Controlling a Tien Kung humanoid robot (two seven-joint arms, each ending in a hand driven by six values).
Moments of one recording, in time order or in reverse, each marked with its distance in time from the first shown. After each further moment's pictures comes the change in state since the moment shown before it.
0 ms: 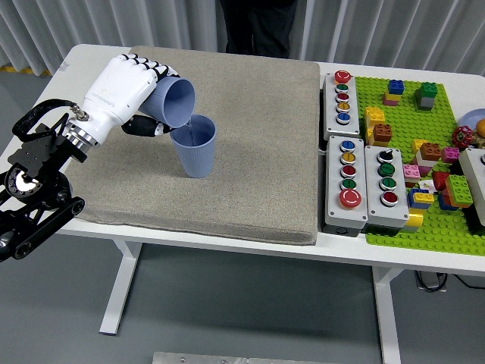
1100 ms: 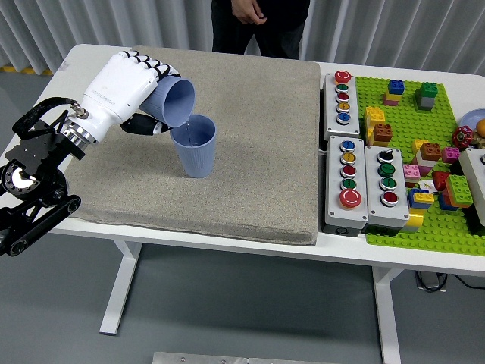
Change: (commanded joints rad) left arm -0.030 0.033 0.045 -0.005 0.027 0.009 0.010; right arm -0.006 0.000 -0.004 0.000 0.000 -0.001 -0.001
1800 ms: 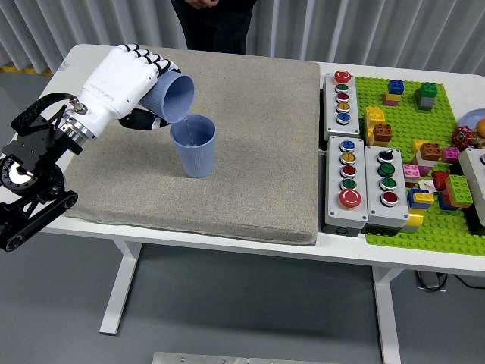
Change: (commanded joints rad) left arm -0.028 0.019 0.021 -0.003 0.019 0.011 0.014; right arm 0.002 -0.001 -0.003 0.000 0.005 0.000 0.001
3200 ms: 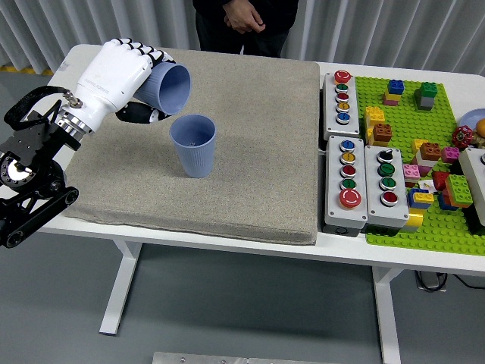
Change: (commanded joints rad) left arm 0.003 -0.006 -0.015 0.023 -0.161 0.016 0.006; right arm 0.008 0.000 -0.003 0.000 0.009 -0.002 0.001
